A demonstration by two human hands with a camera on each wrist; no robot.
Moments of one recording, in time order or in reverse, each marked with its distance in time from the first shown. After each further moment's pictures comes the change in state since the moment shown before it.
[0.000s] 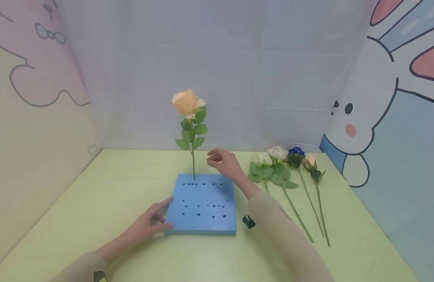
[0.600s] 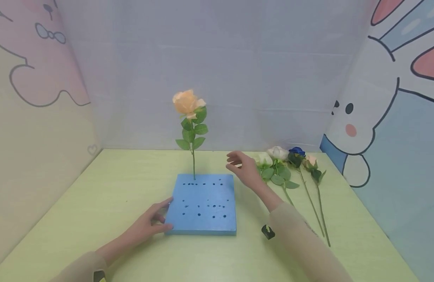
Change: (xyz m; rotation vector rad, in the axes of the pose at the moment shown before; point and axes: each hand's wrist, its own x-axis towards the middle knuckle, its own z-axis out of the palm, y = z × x) left_hand -0.001 0.001 0.000 -0.004 0.006 -0.009; right_hand -0.040 0.018 -0.033 -0.017 0.147 -0.014
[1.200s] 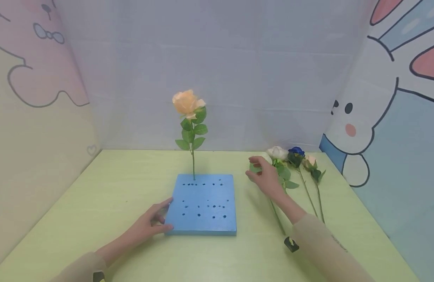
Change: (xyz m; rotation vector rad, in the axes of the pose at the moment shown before) left_hand 0.001 0.000 0.000 0.007 0.001 0.000; right_hand -0.038 0.025 -0.038 -0.063 0.047 0.083
